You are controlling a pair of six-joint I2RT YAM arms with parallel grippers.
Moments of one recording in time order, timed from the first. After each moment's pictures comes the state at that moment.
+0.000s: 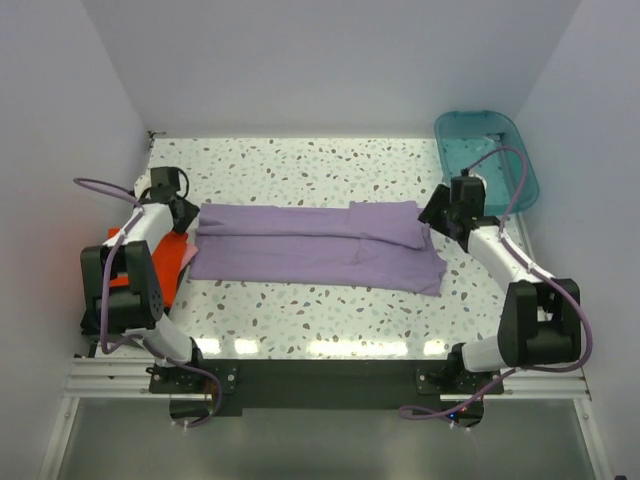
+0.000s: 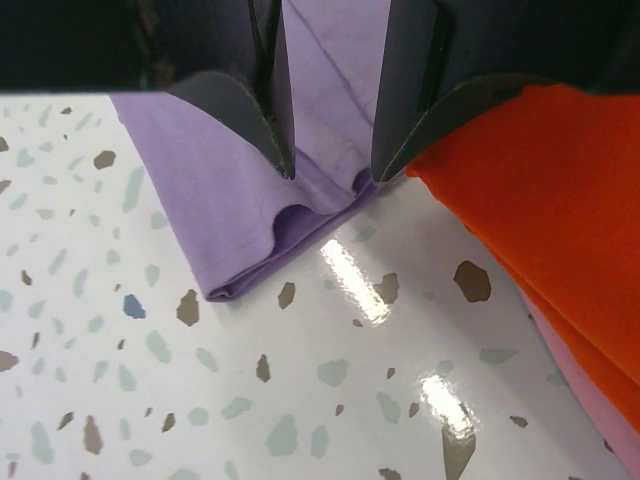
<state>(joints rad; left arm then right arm) 0.14 1.66 1.05 -0.36 -0.23 -0.87 0.06 1.41 0.87 -0.20 0.06 0.55</state>
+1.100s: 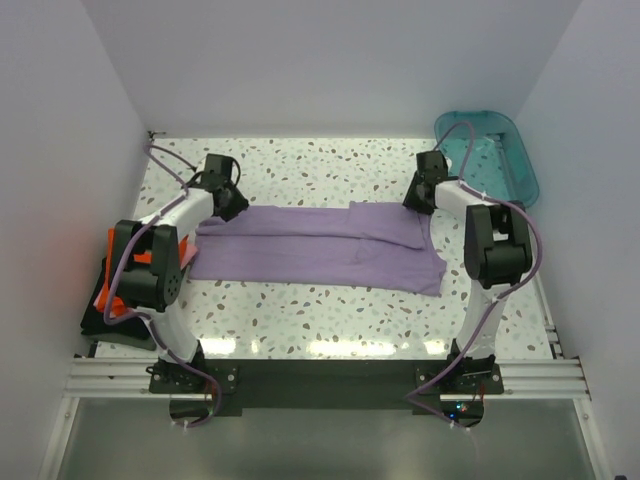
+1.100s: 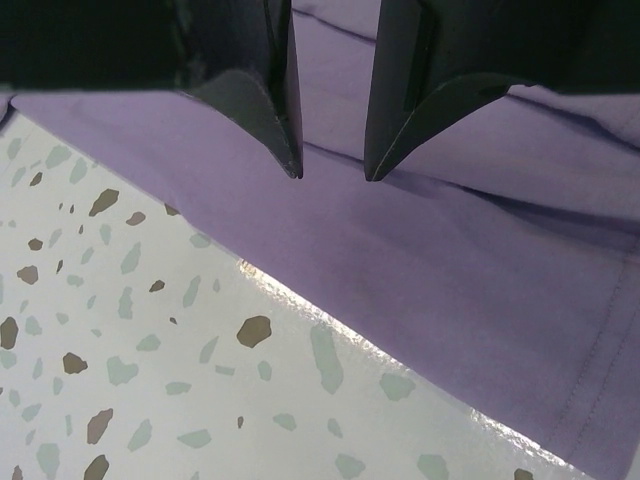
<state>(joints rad) -0.14 1.80 1.22 -0.37 -0.14 -0.76 0.12 2.00 1.36 -0.30 0.17 0.48</state>
